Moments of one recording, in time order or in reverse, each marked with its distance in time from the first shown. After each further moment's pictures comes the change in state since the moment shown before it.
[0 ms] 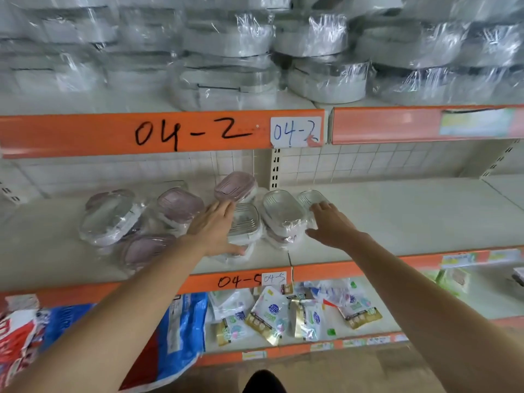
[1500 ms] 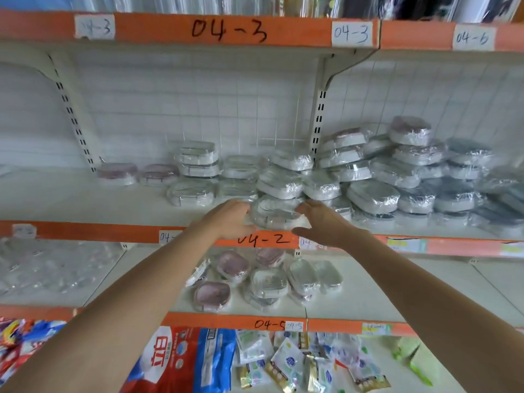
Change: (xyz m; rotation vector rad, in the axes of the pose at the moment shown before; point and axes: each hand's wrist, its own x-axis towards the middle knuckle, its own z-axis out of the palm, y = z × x) left_hand -0.162 -0.031 -0.288 -0.269 0.214 -0.056; right_hand -0.126 -0.155 -0.293 0.008 0.134 -0.339
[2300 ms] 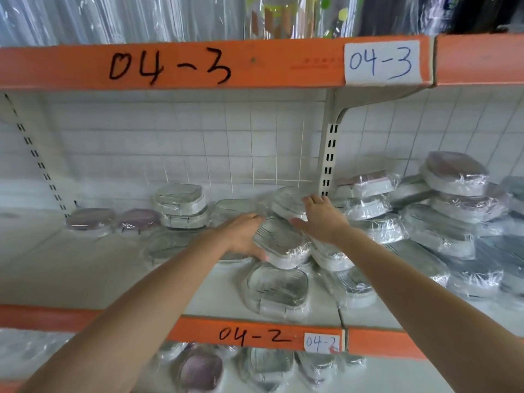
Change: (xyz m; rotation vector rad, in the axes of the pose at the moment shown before) left_hand 0.177 -0.024 -0.028 0.090 -0.124 0.014; right_hand 0.184 0.074 -0.041 -0.043 0.056 0.135
